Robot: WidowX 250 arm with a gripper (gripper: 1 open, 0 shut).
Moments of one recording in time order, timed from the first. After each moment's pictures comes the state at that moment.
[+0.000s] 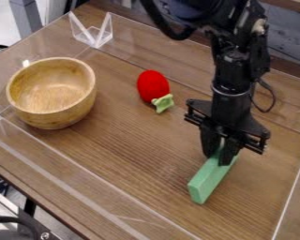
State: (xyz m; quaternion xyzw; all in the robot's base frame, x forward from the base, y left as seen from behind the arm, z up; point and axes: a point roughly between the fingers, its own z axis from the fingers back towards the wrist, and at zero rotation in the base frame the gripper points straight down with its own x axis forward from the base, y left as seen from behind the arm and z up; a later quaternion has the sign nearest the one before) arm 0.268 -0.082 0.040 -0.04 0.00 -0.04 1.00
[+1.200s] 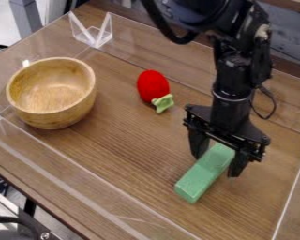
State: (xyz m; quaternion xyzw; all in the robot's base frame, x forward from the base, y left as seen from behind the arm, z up) arm 0.259 -0.083 0.038 -0.03 0.02 -0.03 1.00
